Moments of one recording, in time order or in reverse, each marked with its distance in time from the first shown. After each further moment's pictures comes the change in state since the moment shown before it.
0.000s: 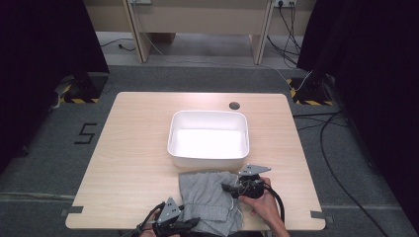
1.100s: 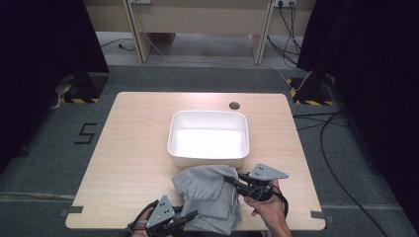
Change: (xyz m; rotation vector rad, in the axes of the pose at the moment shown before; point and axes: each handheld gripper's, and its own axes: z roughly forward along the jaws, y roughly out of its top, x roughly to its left) left arm -0.020 0.039 -0.044 -0.118 -0.036 0.136; right arm 0.033 0.027 -0.055 -0.315 0.037 -0.092
